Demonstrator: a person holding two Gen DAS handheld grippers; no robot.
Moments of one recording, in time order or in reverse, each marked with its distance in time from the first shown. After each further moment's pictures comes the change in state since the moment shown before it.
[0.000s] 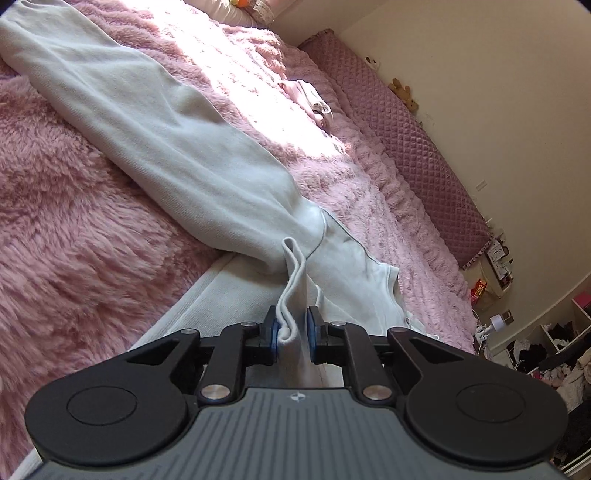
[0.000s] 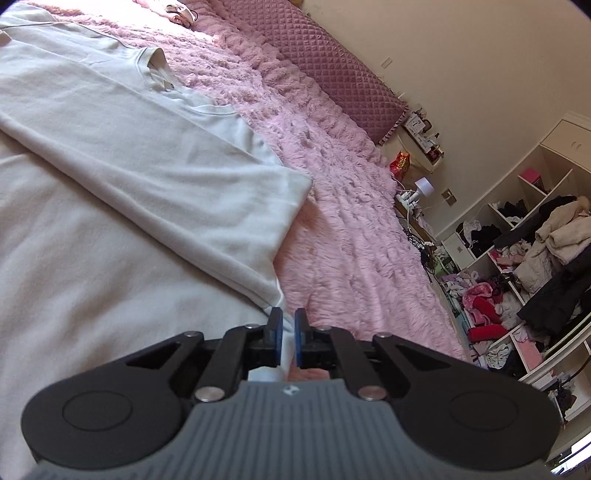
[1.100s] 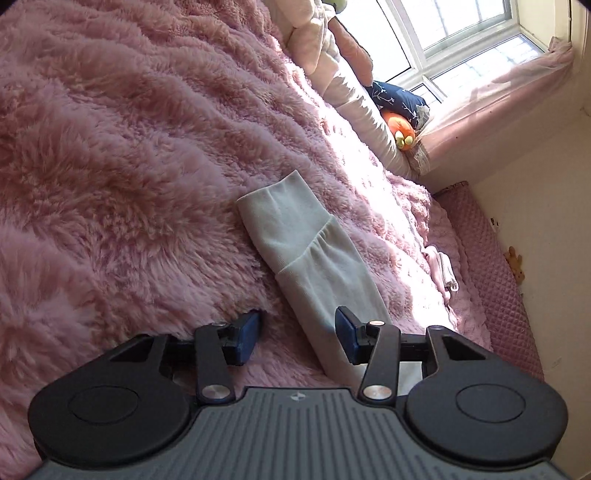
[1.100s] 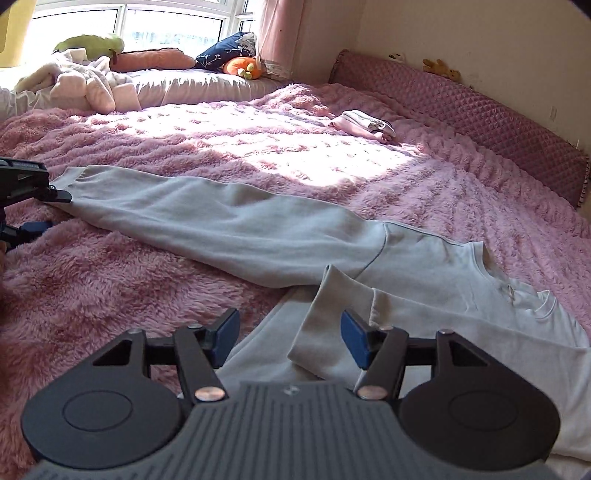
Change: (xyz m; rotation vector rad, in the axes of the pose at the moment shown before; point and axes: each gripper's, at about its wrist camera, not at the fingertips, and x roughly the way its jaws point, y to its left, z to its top) left arm -0.124 0.204 0.157 -0.347 -0.352 0.272; right arm -0.153 0.224 0.199 0.126 -0.258 0.716
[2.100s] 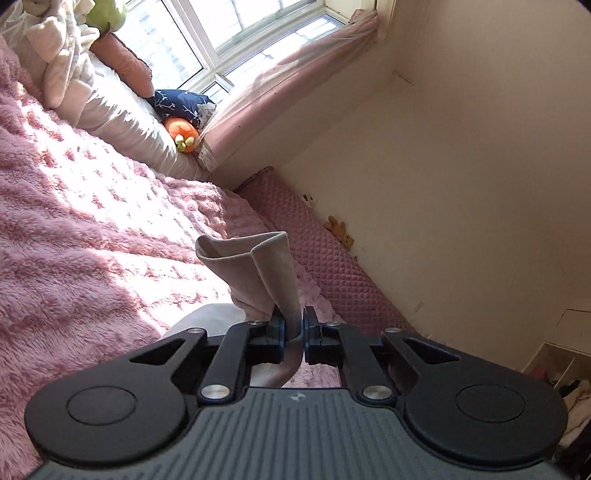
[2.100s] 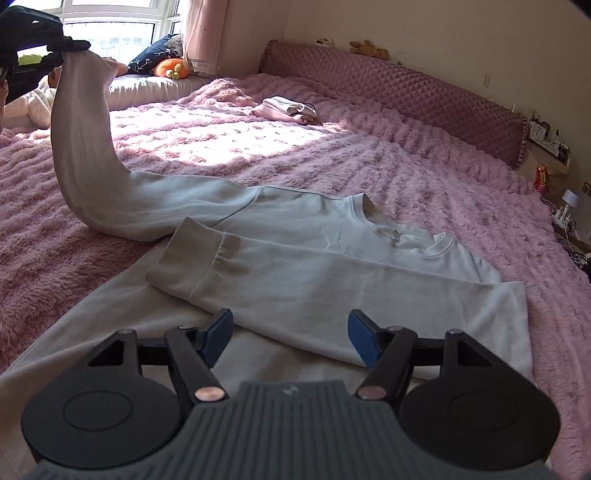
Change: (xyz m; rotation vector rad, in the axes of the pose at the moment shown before) left arm -0.058 -0.217 -0.065 0.315 0.016 -0.573; right arm -0.085 -0.115 -0.057 0.123 0.028 -0.166
